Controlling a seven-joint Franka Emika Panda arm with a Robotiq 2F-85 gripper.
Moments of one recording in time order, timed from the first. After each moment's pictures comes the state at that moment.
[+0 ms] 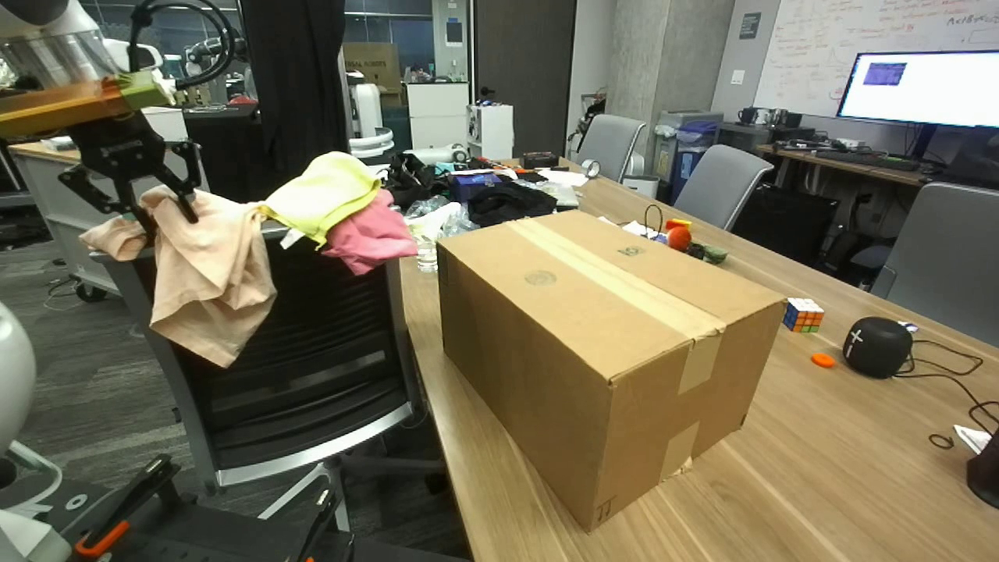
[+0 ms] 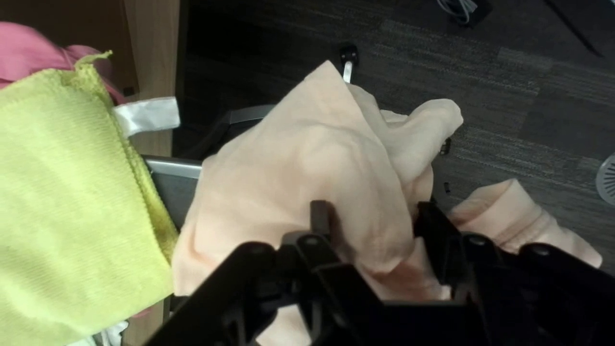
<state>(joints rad) 0.29 -0.40 0.26 -2.55 -0.14 2.28 -0.16</state>
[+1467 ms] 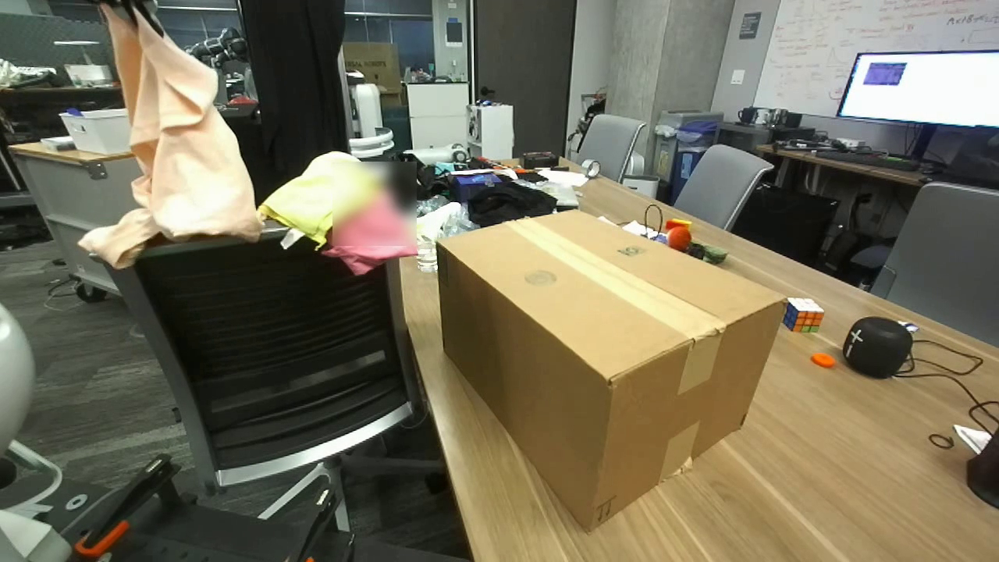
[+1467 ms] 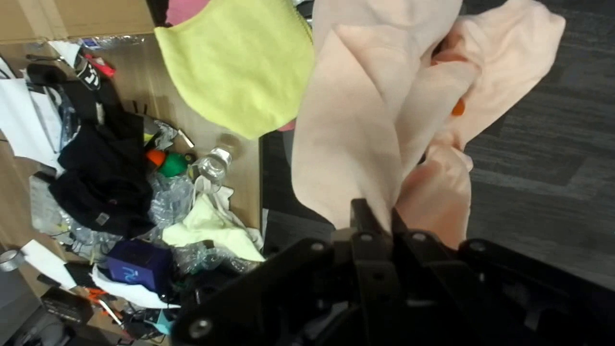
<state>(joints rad) 0.29 -0.56 0.16 -2.18 -0.11 2.01 -0.22</state>
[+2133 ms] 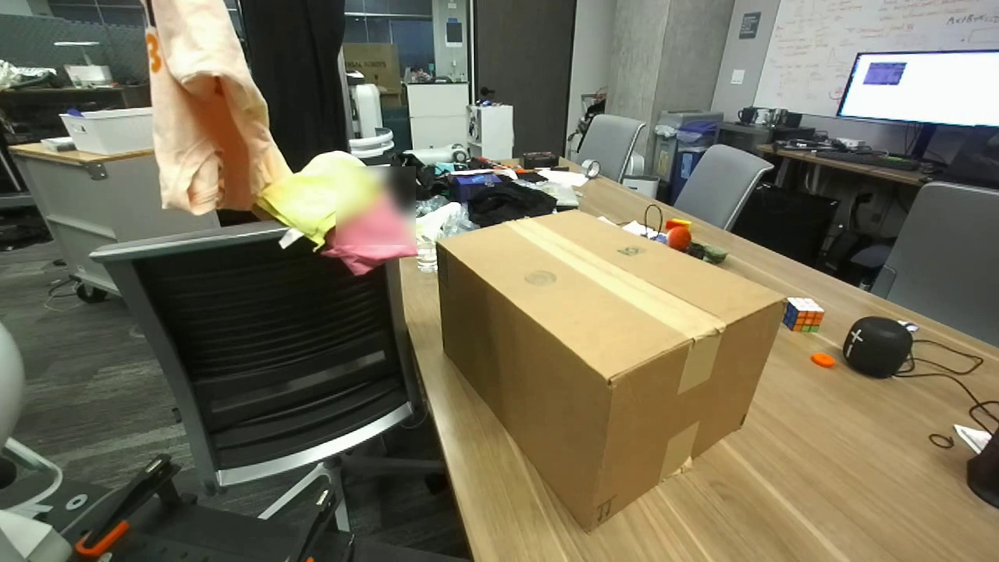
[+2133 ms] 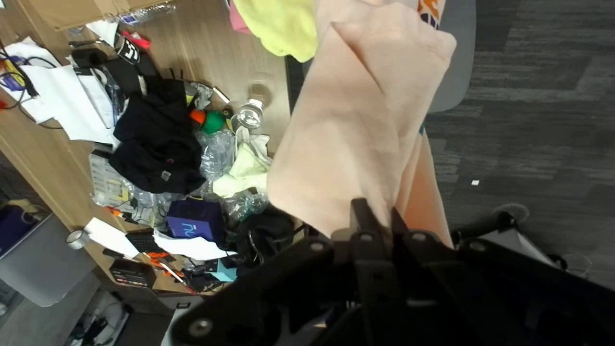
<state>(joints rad) 0.22 -0.43 0.10 -1.66 -0.05 1.72 -0.21</state>
